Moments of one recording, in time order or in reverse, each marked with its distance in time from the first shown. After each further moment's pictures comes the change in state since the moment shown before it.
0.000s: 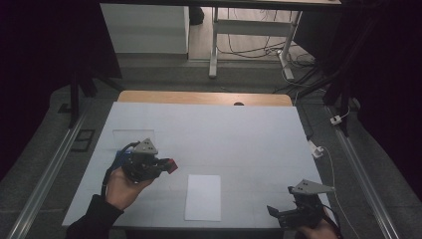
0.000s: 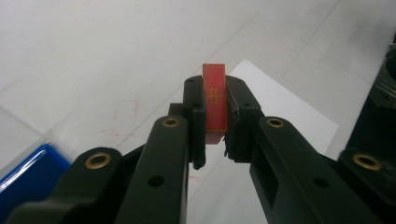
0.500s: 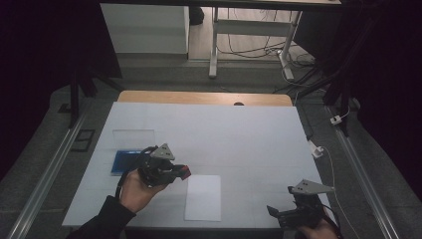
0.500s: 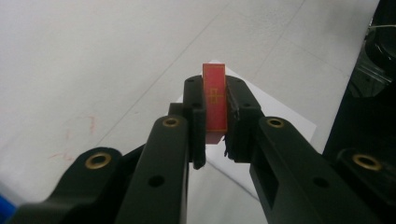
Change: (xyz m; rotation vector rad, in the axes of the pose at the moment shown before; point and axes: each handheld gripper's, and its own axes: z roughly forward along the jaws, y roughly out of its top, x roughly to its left) left arm -0.023 0.012 0.026 0.042 -0.064 0.062; right arm 0.000 0.000 0.000 -0.003 0.003 -0.001
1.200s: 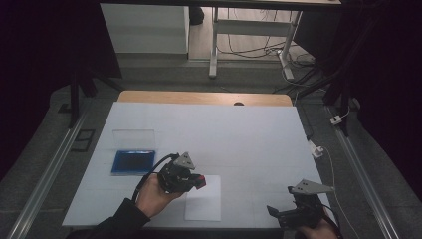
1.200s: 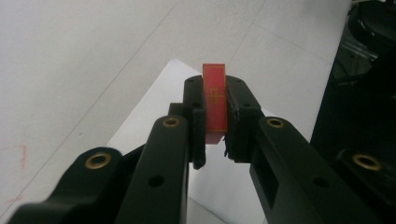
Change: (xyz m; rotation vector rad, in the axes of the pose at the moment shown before) left arm -0.025 0.011 0.038 0.068 -0.059 0.074; right arm 0.000 0.000 0.000 0.000 0.002 -0.002
